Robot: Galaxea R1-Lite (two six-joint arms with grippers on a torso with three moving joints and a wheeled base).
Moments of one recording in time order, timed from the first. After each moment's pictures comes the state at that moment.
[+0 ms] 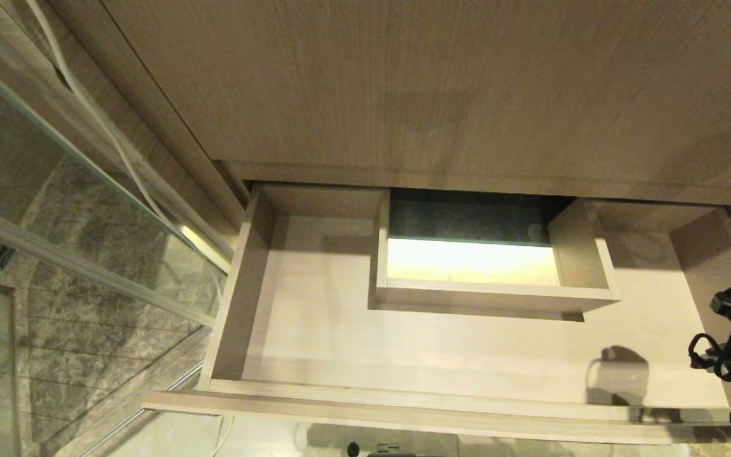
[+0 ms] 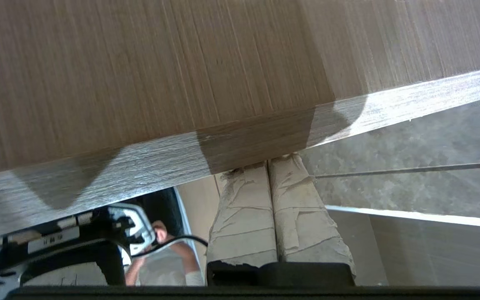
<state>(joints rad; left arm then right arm) 0.00 0.00 0.00 0.00 0.00 0.00 -0.35 1.88 -0.91 0.59 -0.44 -0.39</state>
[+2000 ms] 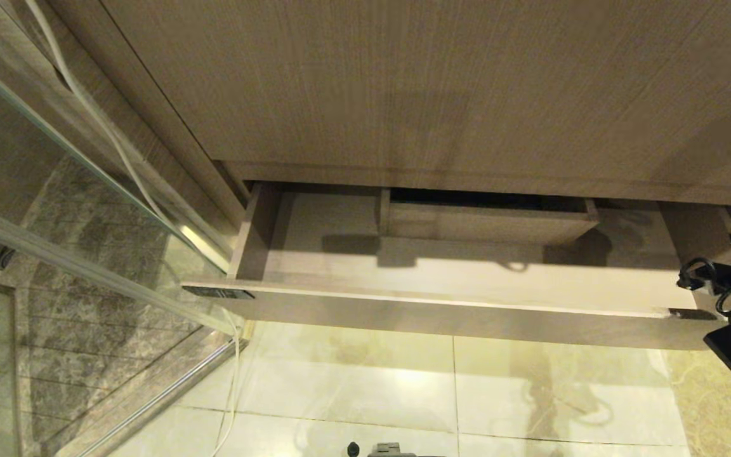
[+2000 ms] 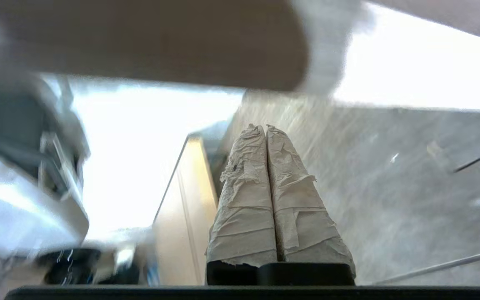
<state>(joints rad) 0.00 0.00 0.00 0.00 0.00 0.00 -0.31 1.75 -1.02 0.37 -0.25 -0.51</state>
